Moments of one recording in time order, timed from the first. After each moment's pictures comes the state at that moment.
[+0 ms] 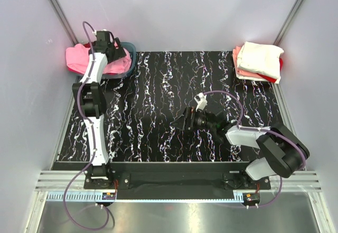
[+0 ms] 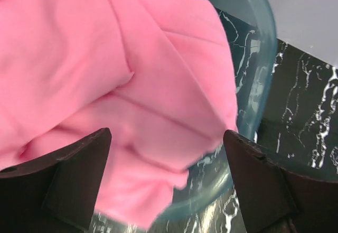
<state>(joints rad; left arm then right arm) 0.03 2.36 2.24 -0.60 -0.03 -0.39 0.65 1.44 0.48 0.60 -0.40 0.80</state>
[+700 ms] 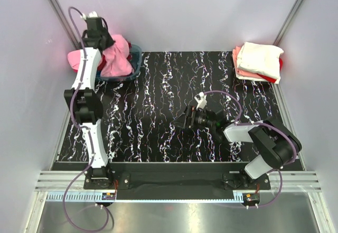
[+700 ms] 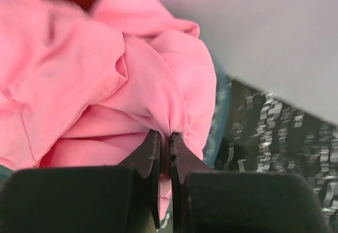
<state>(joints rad) 0.03 2.24 2.29 -0.60 -0.05 -0.43 0.59 1.56 0.49 0.70 -0.50 0.85</state>
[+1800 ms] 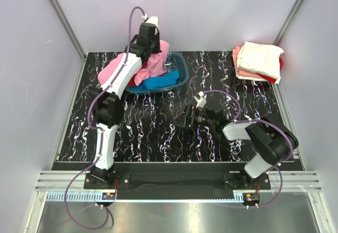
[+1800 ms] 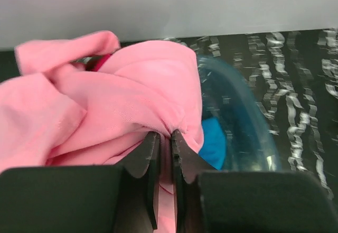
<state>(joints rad) -0.35 2.22 2.23 -0.51 -0.14 -0.23 0.58 1.60 0.51 0.74 -0.54 0.89</state>
